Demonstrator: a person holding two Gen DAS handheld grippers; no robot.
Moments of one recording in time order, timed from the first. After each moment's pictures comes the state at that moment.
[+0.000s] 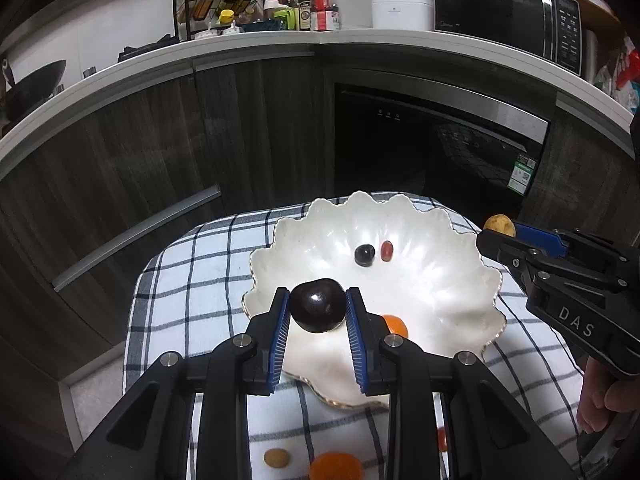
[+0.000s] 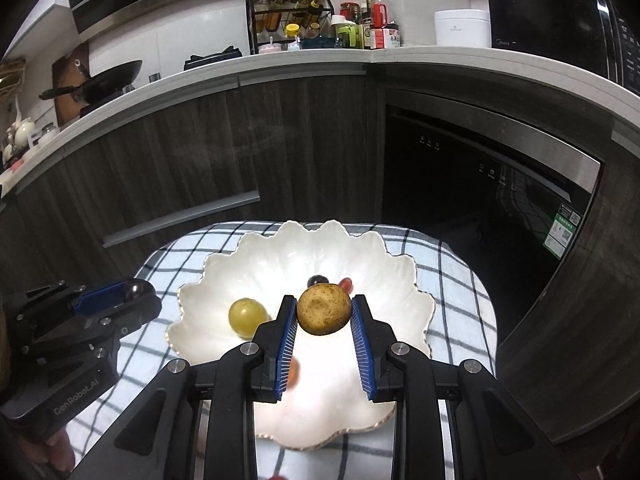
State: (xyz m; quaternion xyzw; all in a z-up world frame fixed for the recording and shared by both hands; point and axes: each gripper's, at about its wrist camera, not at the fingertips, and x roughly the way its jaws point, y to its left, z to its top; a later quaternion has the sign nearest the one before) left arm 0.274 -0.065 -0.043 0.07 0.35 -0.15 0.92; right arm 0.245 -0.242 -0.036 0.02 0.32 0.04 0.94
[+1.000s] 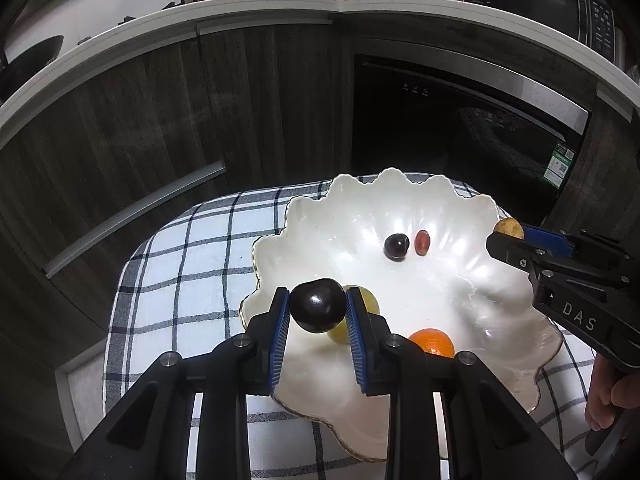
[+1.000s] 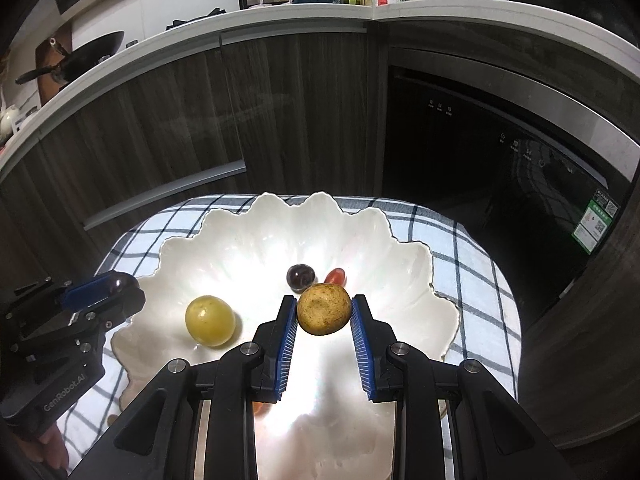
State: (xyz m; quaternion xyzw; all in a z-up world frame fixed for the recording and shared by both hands) left arm 0.326 -0.066 -0.085 0.06 0.38 -0.12 0.91; right arm 0.310 -0.247 -0.083 0.01 0.38 0.04 0.93
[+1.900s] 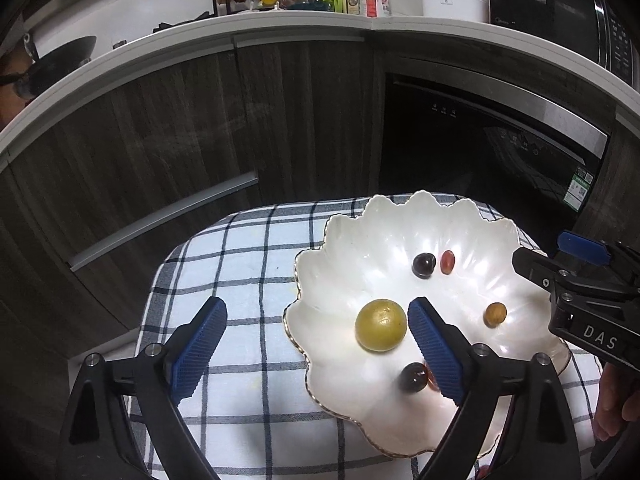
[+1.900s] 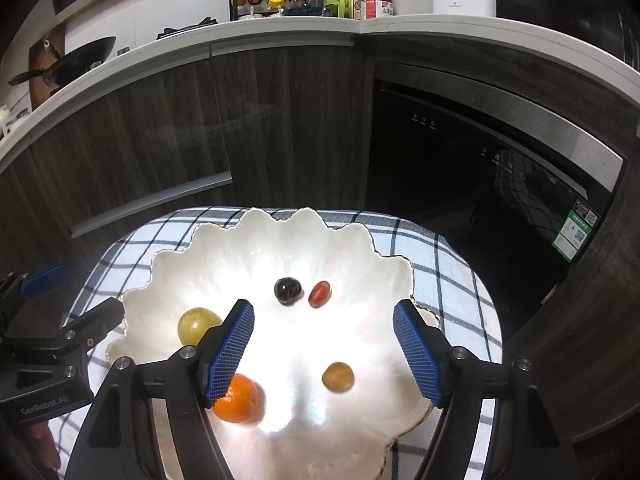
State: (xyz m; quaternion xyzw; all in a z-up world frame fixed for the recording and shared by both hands) left arm 0.318 -0.048 -0.068 0.05 0.36 -0.07 0.93; right arm 0.304 -0.245 -0.069 0.00 0.36 0.01 0.93
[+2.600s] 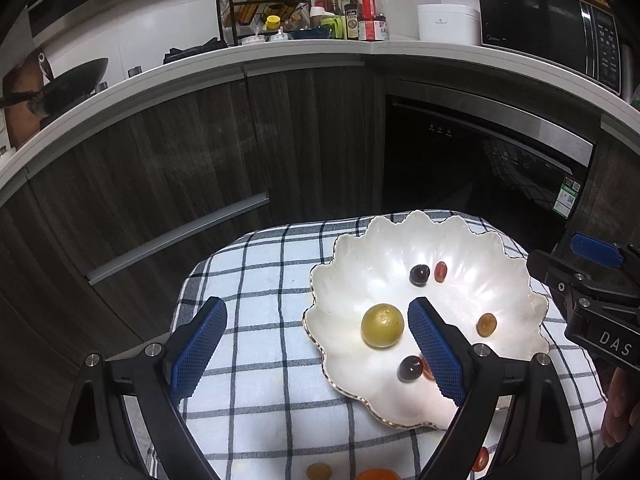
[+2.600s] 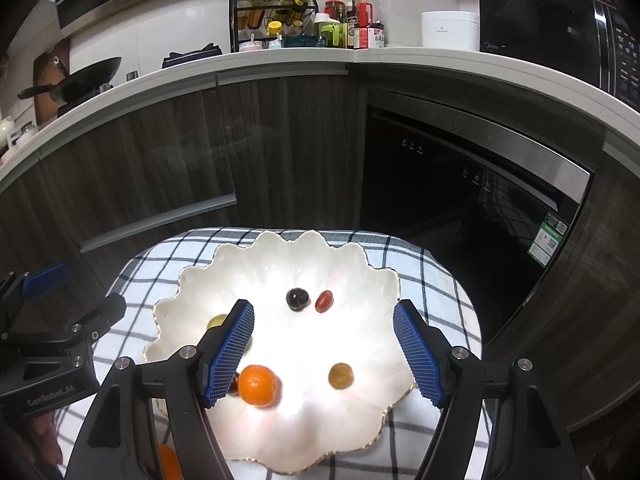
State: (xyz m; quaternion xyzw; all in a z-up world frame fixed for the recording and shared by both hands) left arm 0.283 -0.037 -0.032 0.06 0.33 -0.07 0.94; right arm 0.261 -0.238 -0.032 0.01 0.33 0.00 0.94
